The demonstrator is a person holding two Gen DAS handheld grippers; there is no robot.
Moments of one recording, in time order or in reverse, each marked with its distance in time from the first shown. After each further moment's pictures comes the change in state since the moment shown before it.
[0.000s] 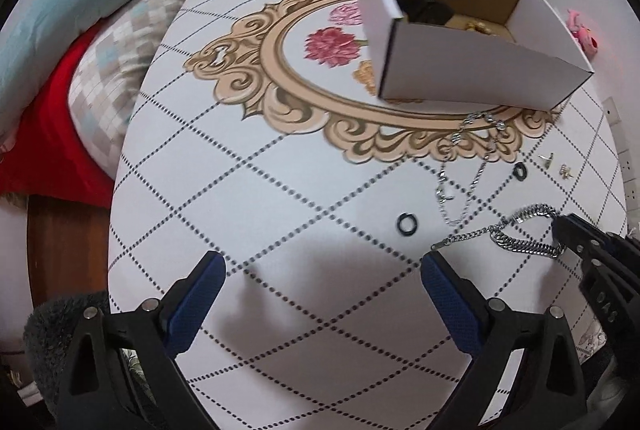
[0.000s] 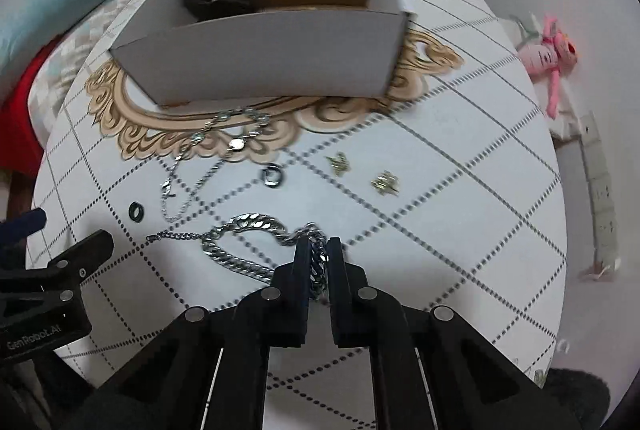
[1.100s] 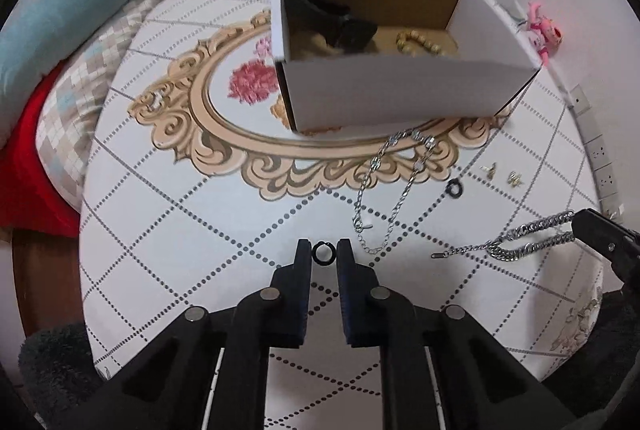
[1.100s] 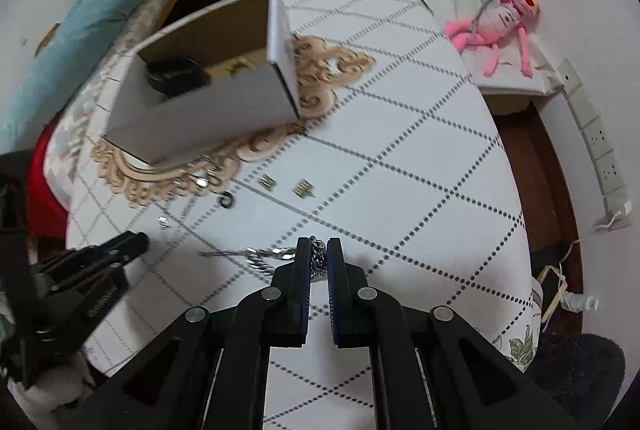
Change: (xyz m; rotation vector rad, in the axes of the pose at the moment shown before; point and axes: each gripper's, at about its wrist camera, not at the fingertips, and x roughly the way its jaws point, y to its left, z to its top) left arm -0.017 -0.038 0.011 0.077 -0.054 -0.093; right arm -0.052 -0.055 0.007 0.161 -0.067 0.095
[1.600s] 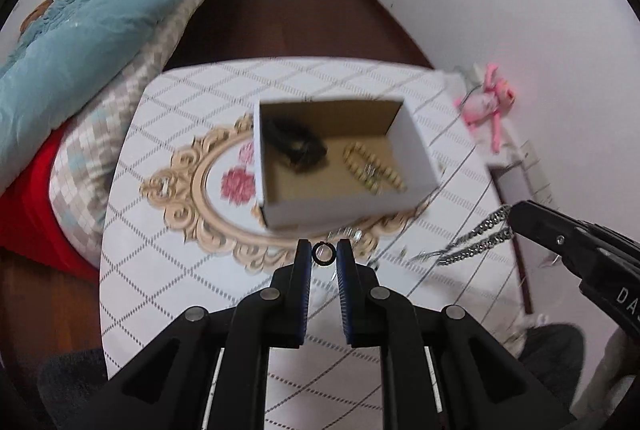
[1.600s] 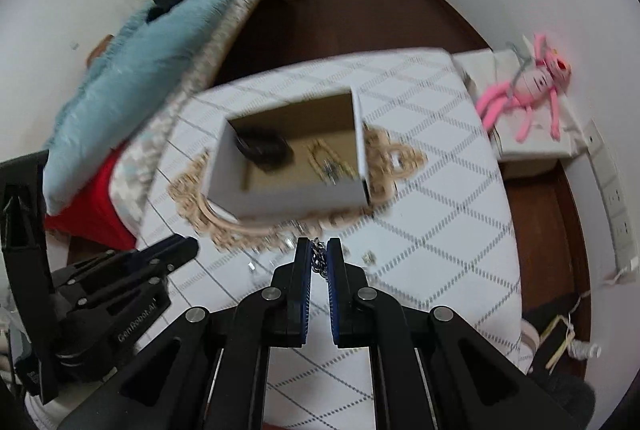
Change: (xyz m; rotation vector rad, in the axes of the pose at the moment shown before) left arm -0.090 0.002 0.049 -0.031 -0.172 -0.148; right arm -0.086 0.032 0.052 -0.089 -0.146 0.153
